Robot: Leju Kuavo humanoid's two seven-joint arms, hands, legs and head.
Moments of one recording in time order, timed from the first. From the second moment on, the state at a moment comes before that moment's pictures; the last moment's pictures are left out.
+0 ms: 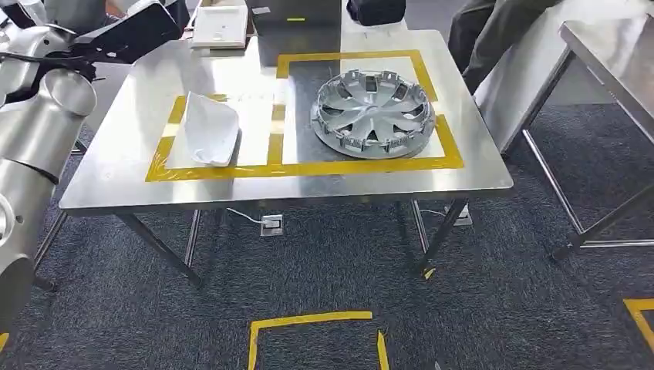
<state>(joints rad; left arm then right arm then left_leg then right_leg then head) -1.40 0.01 -0.43 -0.45 -0.76 0.21 -0.38 -0.04 0.08 -0.56 -0.17 0.45 0.16 -0.01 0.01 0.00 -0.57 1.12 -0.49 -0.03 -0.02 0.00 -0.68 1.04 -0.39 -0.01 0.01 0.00</state>
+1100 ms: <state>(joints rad) -0.88 0.38 -0.24 -0.38 -0.38 0.46 -0.48 -0.03 0.08 -0.63 -0.17 0.41 0.12 0.00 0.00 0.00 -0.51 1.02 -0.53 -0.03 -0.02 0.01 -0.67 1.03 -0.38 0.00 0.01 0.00</state>
